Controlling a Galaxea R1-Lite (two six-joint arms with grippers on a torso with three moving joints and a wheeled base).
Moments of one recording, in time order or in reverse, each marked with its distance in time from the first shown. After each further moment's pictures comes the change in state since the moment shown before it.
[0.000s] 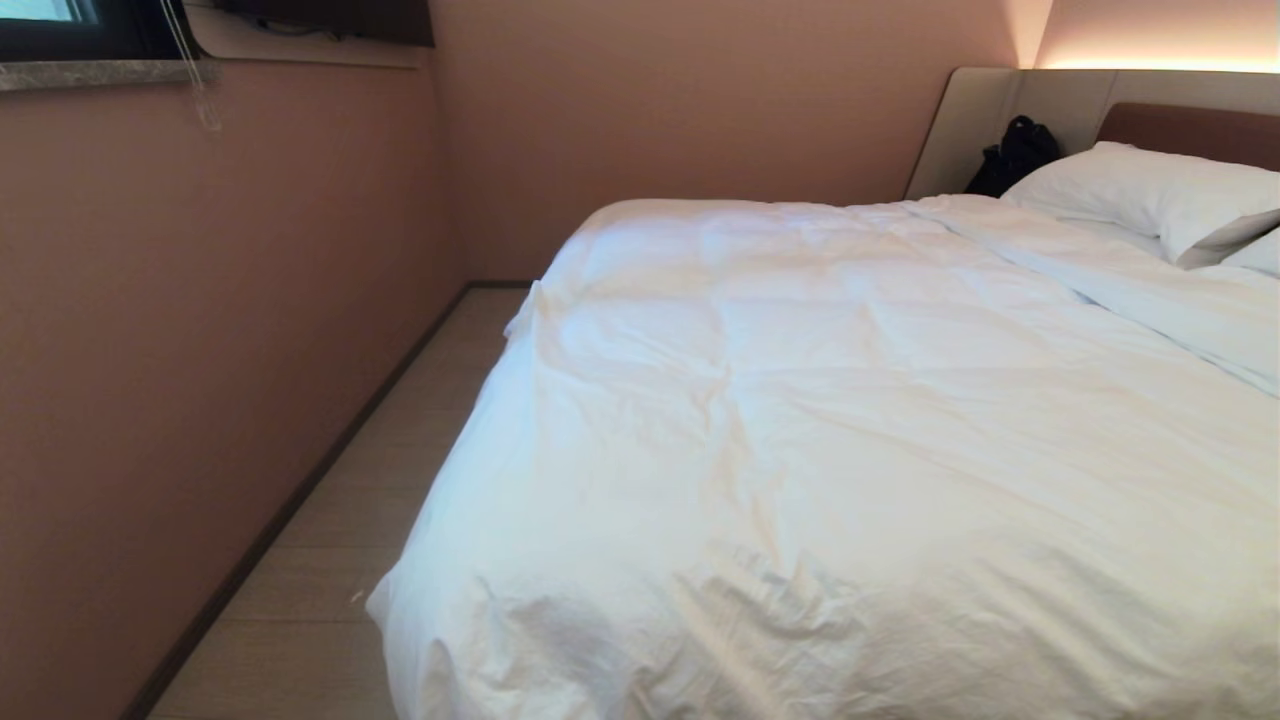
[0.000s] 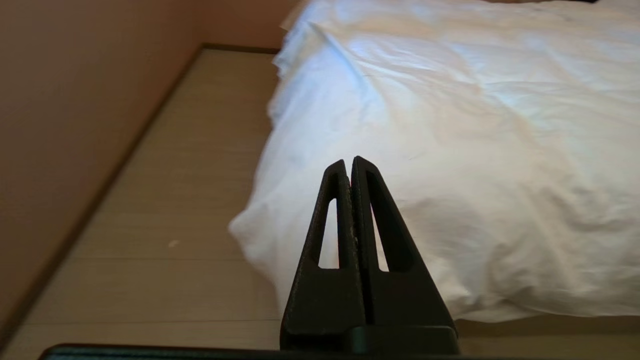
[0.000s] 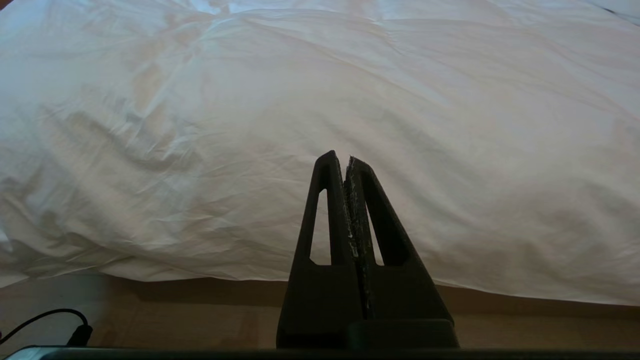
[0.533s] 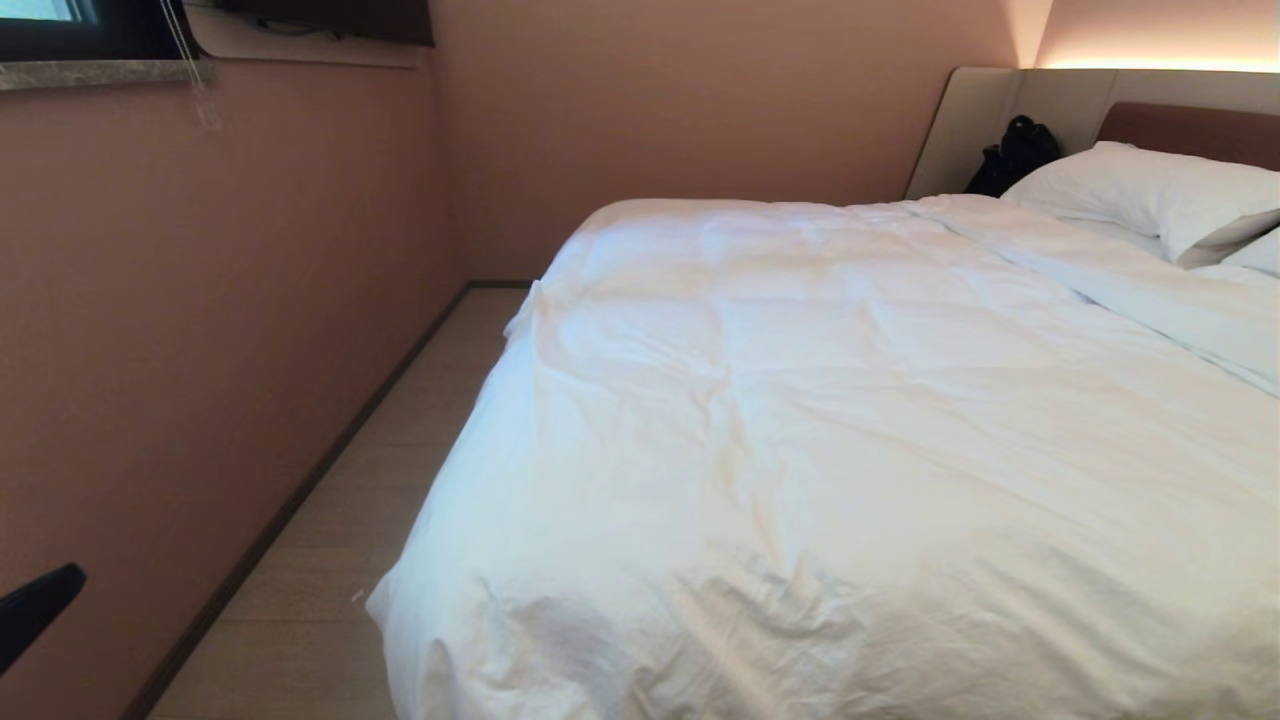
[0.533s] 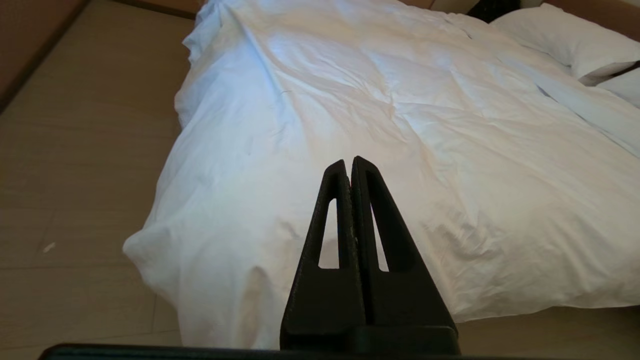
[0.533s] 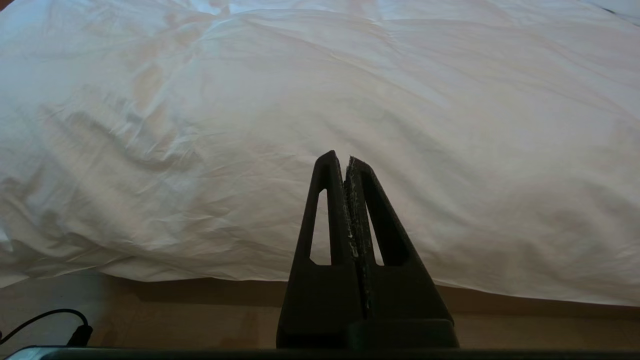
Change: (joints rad) left arm 0.000 0.462 -0.132 -0.285 -0.185 -0.189; right arm 0.000 0.000 0.000 -0.001 0.000 0.000
